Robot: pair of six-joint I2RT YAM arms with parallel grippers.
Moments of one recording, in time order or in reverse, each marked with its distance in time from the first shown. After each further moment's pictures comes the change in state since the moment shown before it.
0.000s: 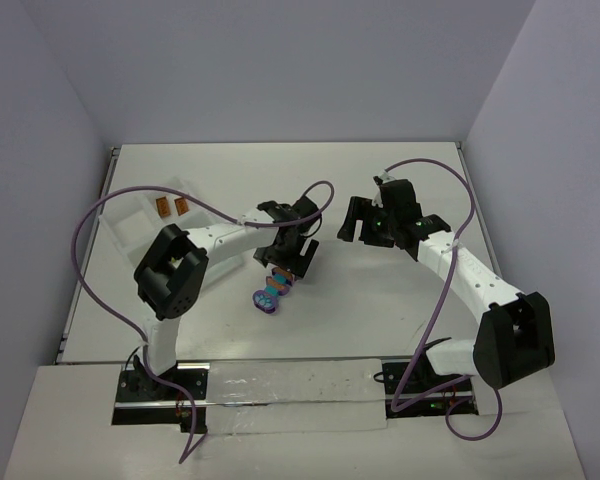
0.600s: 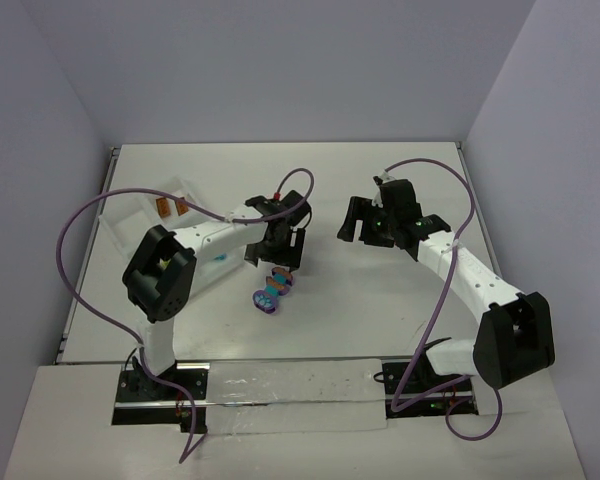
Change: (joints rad) left arm 0.046 -0.061 -0.028 -0.035 -0.054 -0.221; right arm 0.000 0.000 0.000 0.000 0.000 -0.003
